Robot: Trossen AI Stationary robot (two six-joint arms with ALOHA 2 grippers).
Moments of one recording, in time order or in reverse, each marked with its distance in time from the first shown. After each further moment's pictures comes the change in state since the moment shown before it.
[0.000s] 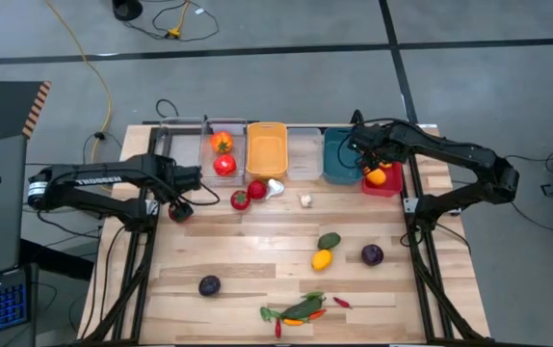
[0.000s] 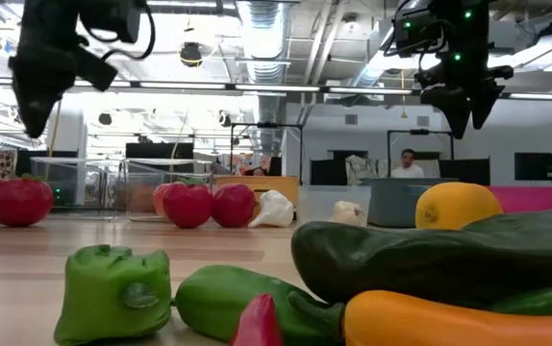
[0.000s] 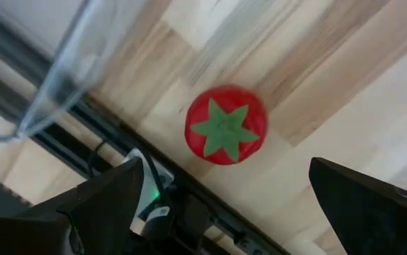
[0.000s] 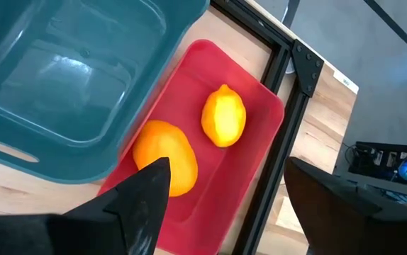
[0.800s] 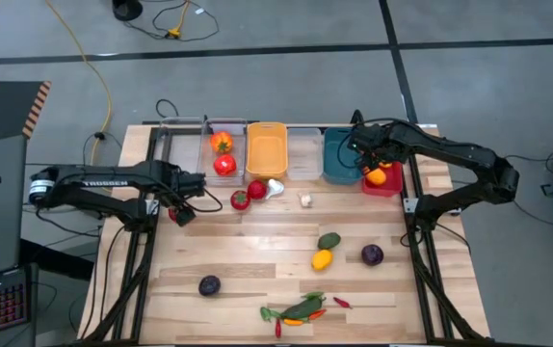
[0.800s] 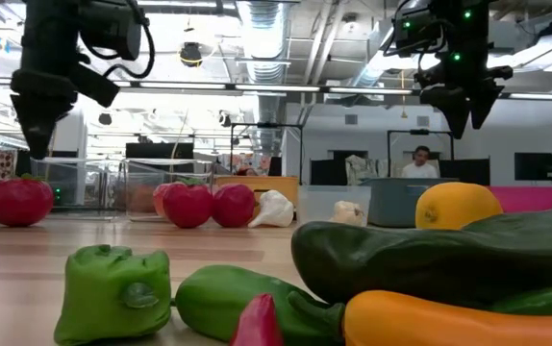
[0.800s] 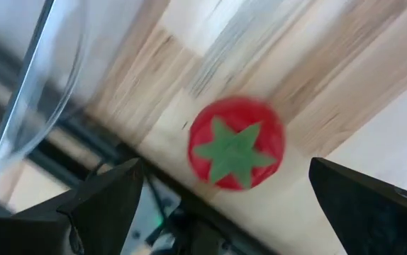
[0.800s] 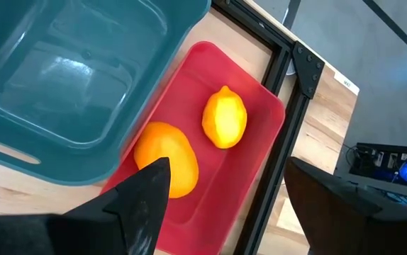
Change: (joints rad) left arm -0.030 0.026 -0.095 0.129 -0.047 0.047; right arm 0.000 0.000 0.000 0.007 0.000 -0.002
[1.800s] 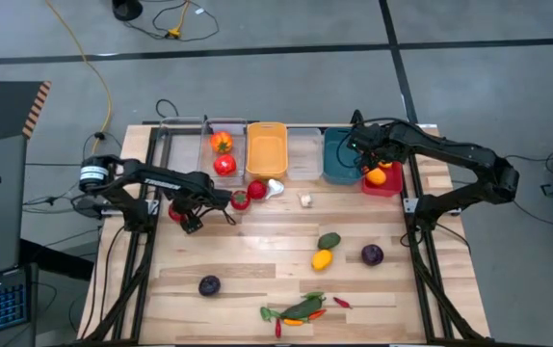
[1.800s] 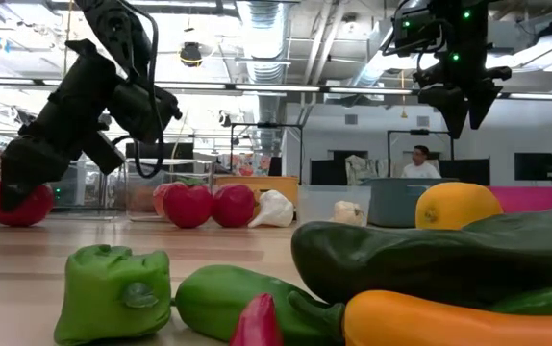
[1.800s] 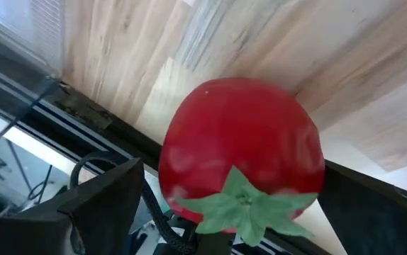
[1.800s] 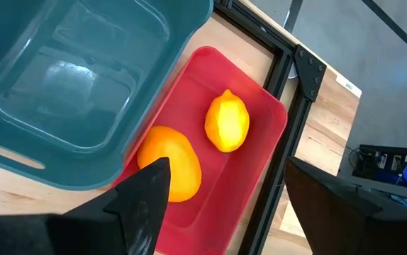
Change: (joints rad) left arm -0.011 0.491 0.000 0.022 0.005 0.004; right arm 0.000 0.000 0.000 0.014 0.000 0.000
